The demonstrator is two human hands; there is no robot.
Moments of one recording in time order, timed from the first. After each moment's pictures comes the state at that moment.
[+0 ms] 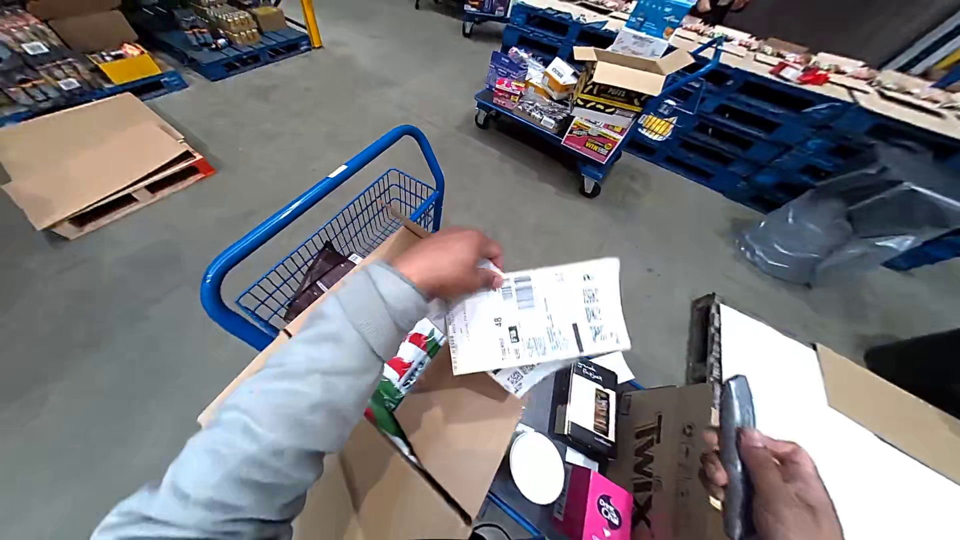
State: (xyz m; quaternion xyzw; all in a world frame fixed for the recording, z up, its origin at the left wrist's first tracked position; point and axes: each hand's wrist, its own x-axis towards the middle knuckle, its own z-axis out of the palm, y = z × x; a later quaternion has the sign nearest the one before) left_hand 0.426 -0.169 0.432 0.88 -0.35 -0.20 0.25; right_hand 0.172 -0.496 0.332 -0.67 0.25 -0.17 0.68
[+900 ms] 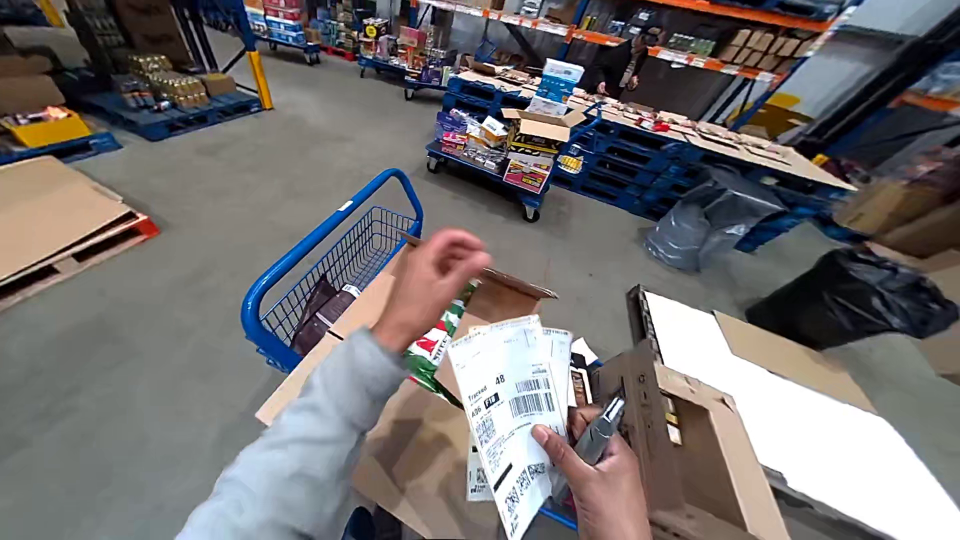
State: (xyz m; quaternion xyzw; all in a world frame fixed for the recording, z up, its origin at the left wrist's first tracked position) left_hand 0.290 -0.060 0.434 0.69 -0.34 -0.01 0.64; right_hand 0.090 -0.231 0.361 -0.70 0.22 -0.25 0.63
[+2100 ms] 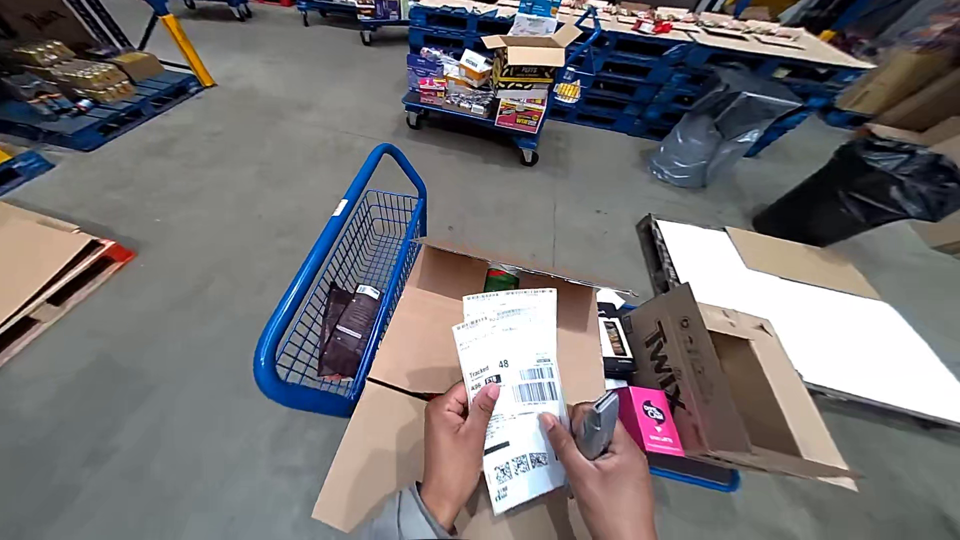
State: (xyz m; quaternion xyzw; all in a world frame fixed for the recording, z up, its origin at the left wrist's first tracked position) left_hand 0.281 -0.023 0.302 0.61 -0.07 -0.17 0.77; right_hand 0.187 -0.145 0.326 -0.77 0.33 -0.24 0.49
